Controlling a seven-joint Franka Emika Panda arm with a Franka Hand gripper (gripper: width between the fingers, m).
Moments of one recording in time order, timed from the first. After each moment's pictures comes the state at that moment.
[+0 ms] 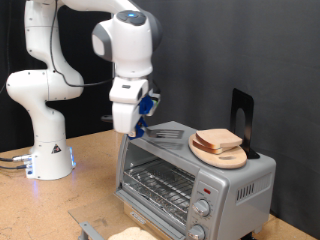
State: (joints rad) arm -0.25 -0.22 0.30 -2.35 0.26 1.96 0.07
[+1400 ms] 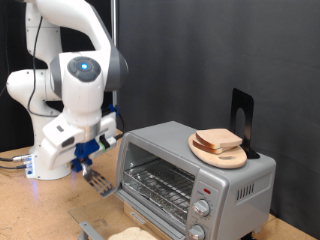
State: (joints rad) arm -0.41 -0.02 0.23 -2.41 0.04 1.96 0.42
